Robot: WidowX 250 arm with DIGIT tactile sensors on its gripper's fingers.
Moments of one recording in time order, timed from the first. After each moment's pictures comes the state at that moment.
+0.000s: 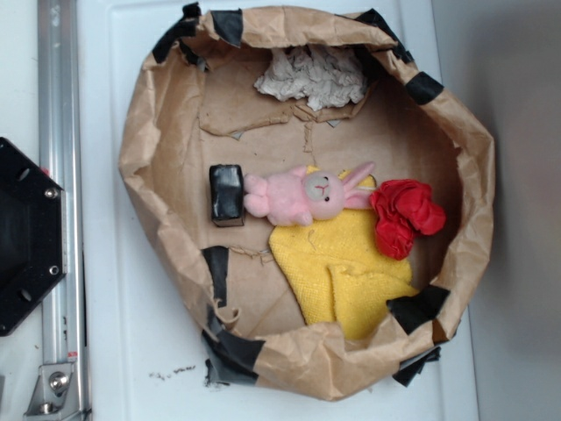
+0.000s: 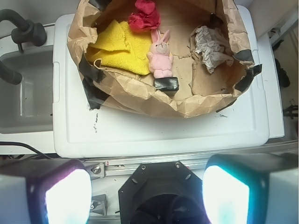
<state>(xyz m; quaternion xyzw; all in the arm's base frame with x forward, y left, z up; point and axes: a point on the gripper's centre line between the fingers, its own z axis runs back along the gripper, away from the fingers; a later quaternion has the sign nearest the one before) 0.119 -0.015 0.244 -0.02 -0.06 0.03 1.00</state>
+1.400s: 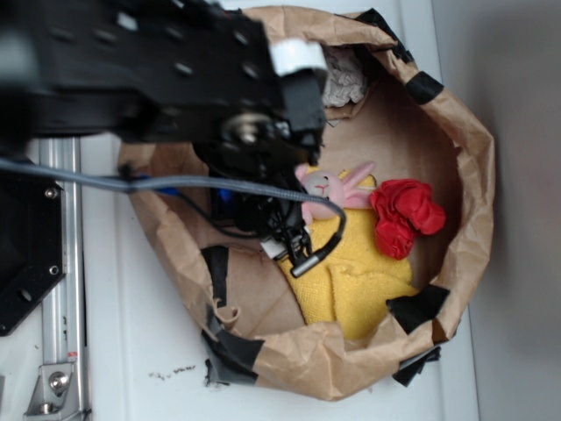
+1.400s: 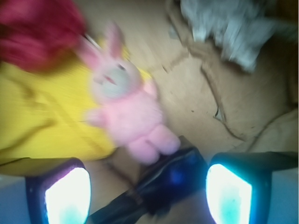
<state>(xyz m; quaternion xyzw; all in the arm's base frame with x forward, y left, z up) 0.229 0.017 0.069 -0.03 0.02 0.27 0.96</state>
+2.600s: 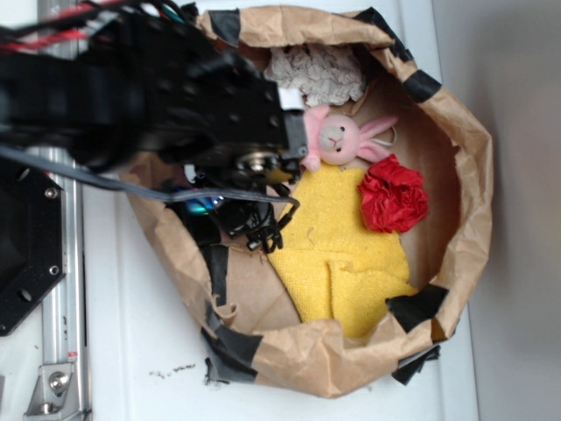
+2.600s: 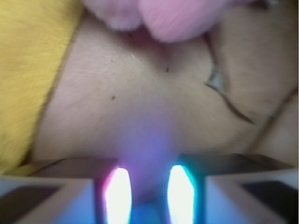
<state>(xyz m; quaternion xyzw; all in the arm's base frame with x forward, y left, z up) 0.210 0.012 0.046 0.00 0.05 0.25 0.97</state>
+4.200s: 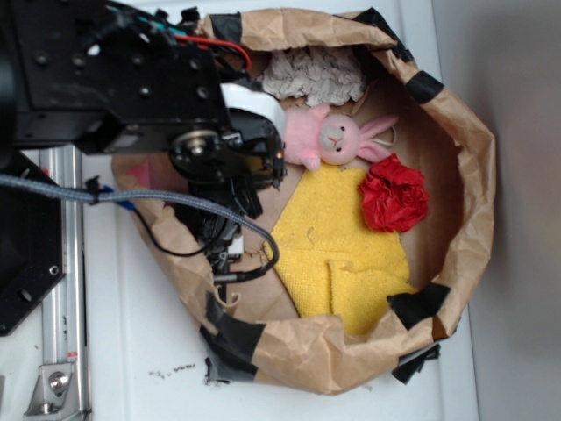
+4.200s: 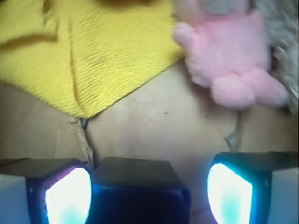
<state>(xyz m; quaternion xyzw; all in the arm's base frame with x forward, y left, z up) 0.215 0.010 0.056 -0.03 -0.02 -0.07 1.00</state>
